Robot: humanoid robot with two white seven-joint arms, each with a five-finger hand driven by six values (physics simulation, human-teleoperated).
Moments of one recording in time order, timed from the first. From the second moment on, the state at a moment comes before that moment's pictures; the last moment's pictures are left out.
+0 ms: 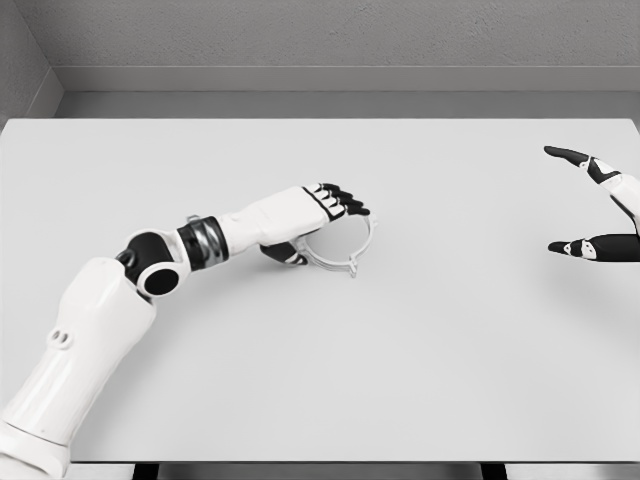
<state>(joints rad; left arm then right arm) -0.50 0.23 -0.47 -1.29 -0.75 -0.61 -0.38 -0.02 -0.75 -0.03 -1.52 -0.12 -0.61 0.40</state>
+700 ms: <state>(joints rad) -0.53 0.20 -0.48 -1.24 -0.76 -0.61 -0.38 -0.02 -0.75 -0.03 -1.52 -0.12 -0.61 0.40</state>
